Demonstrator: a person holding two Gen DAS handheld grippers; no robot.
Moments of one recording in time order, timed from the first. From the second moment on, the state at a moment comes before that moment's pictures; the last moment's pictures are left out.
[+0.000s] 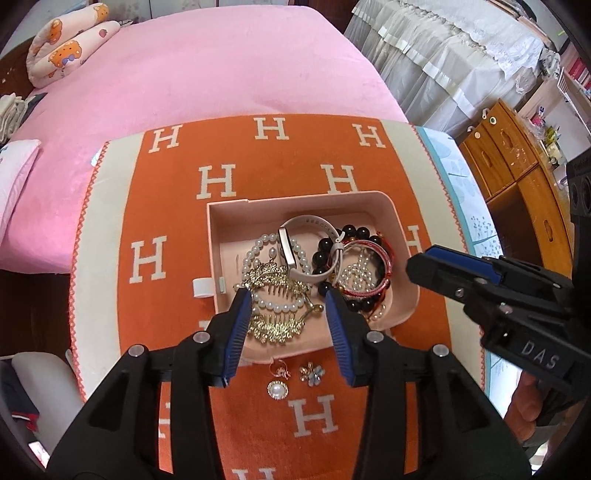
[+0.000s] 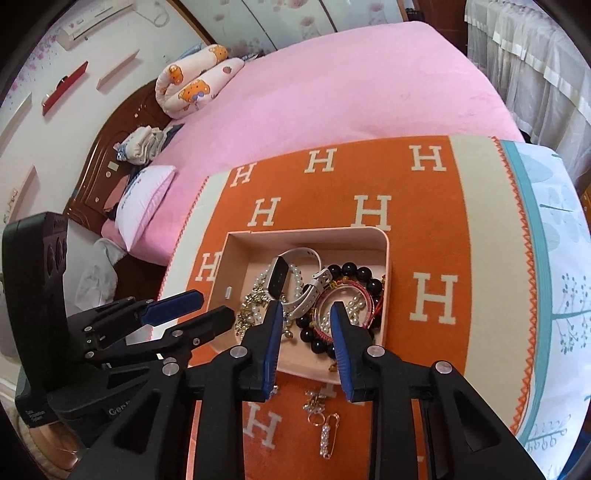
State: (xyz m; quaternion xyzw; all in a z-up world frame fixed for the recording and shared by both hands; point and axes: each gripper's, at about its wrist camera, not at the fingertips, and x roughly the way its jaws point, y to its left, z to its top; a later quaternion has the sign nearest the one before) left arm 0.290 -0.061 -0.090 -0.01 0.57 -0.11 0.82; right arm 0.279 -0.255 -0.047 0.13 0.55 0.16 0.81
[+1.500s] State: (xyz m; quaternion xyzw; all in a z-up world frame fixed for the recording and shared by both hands) left arm 0.186 -0.030 -0.149 -0.02 0.60 -0.08 0.79; right arm 0.144 -0.218 -0.129 0.00 0.58 0.12 0.80
